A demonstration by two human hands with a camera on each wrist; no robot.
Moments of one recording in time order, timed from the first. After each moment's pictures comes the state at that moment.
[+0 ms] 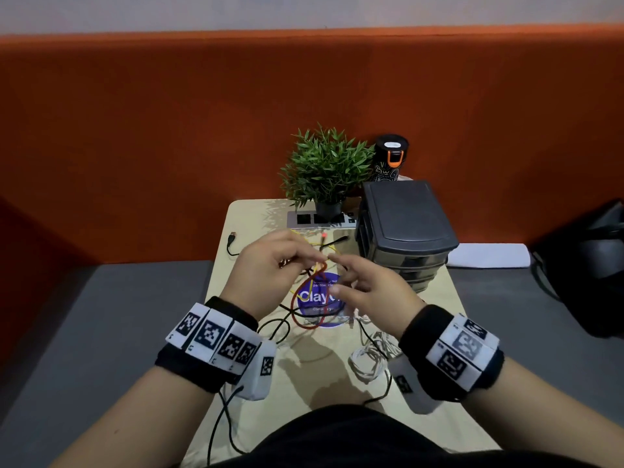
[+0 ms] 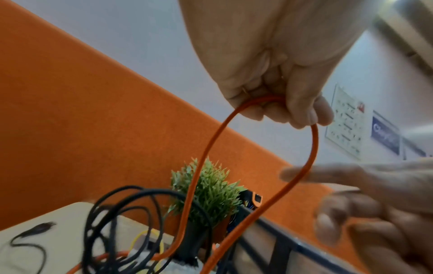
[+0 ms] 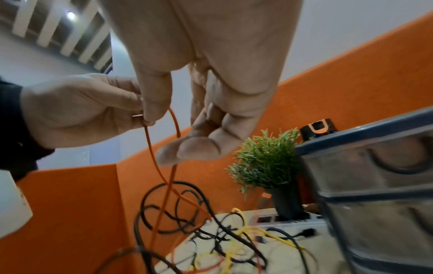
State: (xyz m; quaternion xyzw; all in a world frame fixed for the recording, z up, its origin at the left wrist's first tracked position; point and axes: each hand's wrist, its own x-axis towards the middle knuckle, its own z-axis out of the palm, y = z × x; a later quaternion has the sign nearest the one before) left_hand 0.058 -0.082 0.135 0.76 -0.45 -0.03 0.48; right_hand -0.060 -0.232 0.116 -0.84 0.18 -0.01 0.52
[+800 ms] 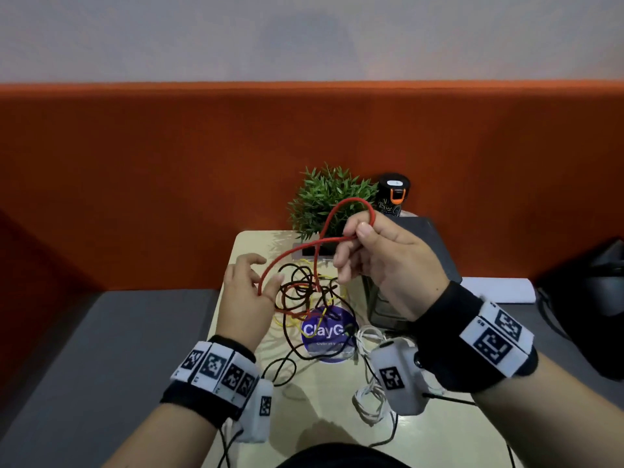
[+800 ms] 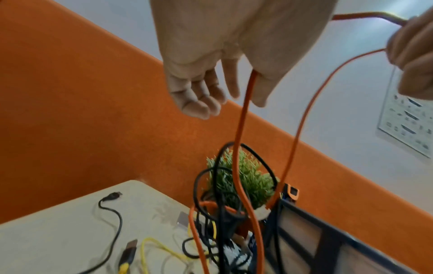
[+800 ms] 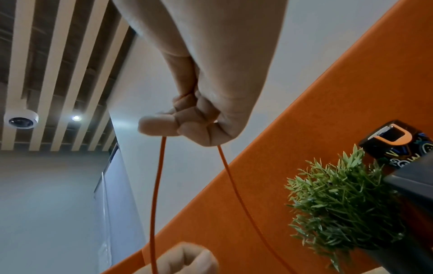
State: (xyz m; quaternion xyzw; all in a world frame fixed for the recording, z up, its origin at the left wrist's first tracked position) left_hand 0.081 -0.073 0.113 0.86 -0.16 0.00 0.49; right_hand -0.029 -0.236 0.199 -0.61 0.00 -0.16 0.78
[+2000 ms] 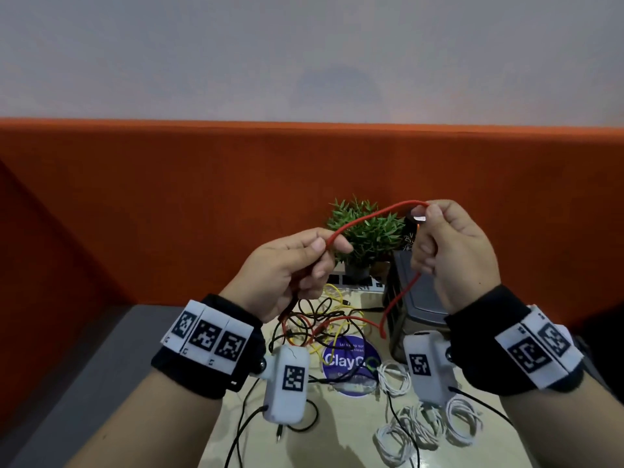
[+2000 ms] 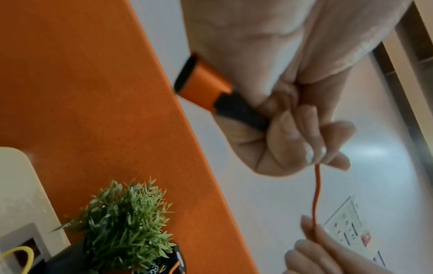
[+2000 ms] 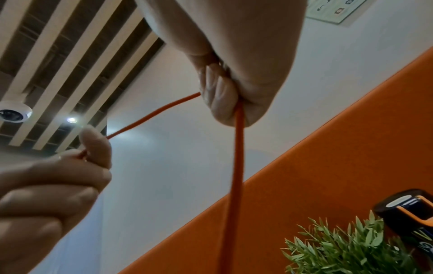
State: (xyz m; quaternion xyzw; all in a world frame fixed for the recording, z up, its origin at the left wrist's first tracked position) left_hand 0.086 -0.069 0.226 0.49 -0.36 -0.36 0.71; right_hand -0.015 -0.254 0.237 -0.60 0.13 -0.32 0.72
